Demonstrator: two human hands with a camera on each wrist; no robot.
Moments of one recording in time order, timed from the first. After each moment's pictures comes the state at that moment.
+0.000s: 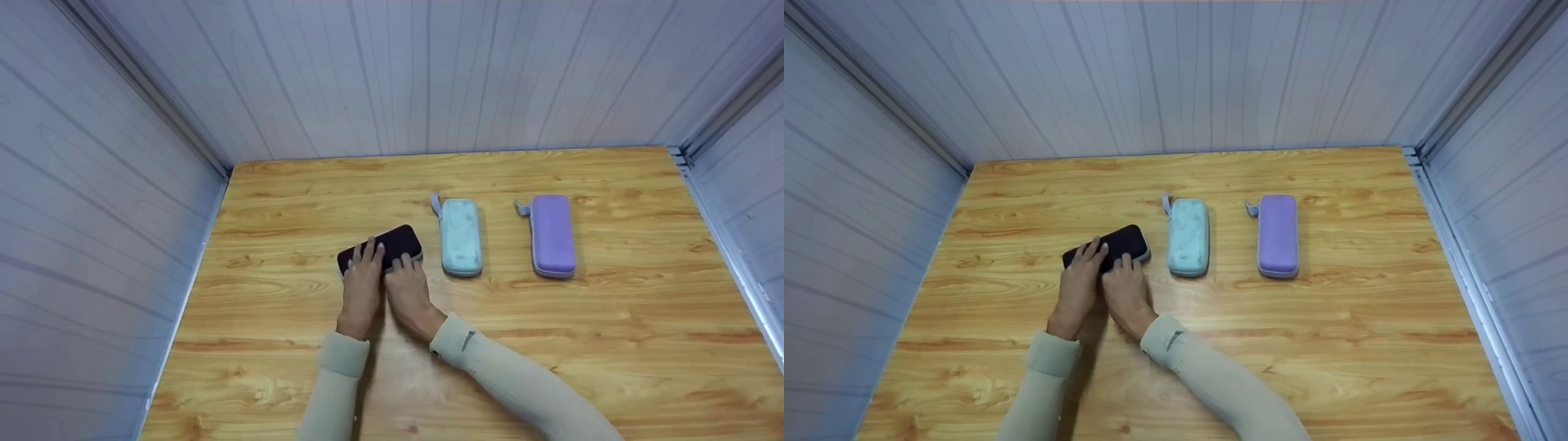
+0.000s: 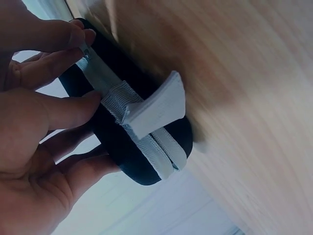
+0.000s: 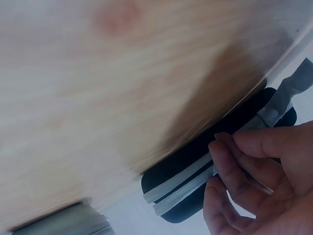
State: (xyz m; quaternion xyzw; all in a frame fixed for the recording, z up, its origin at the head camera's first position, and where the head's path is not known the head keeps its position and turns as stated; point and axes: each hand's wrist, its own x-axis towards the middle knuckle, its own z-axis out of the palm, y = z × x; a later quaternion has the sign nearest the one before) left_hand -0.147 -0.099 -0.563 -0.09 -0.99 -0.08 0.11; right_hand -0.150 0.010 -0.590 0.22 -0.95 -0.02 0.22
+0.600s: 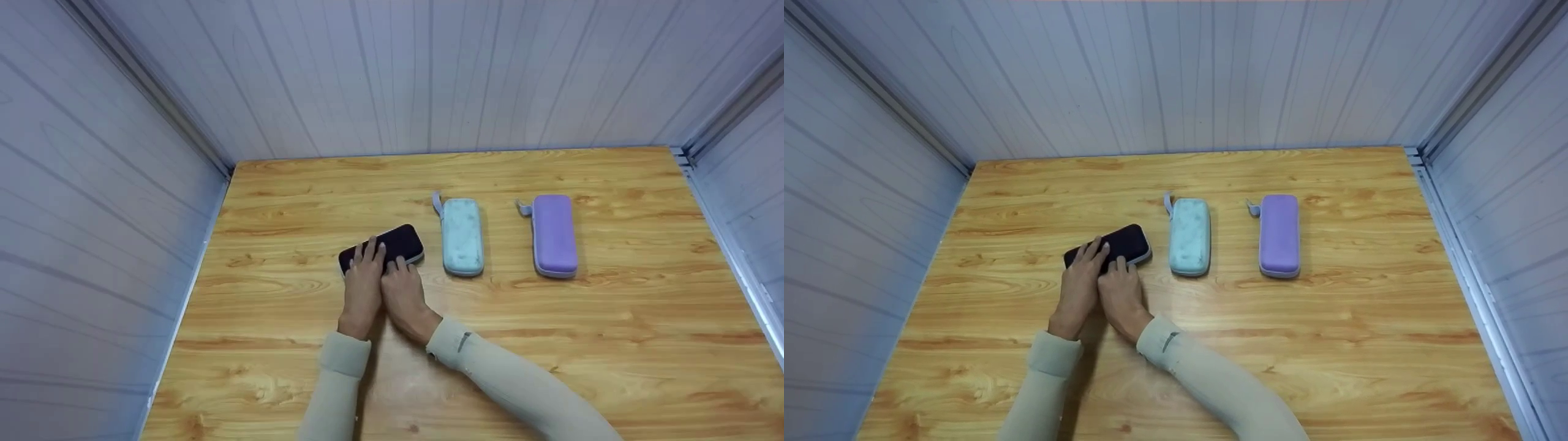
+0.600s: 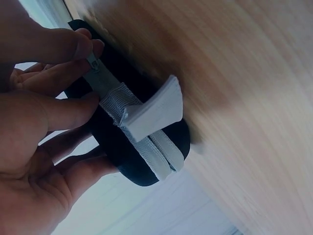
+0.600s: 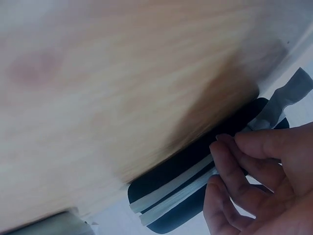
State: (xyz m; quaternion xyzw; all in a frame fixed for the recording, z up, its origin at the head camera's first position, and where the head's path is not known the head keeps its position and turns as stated) left_hand -0.145 -0.099 -0.562 -0.09 -0.99 -0.09 0.10; right_hand -0.144 -0.001 -0.590 0.23 -0.95 -0.02 0.21
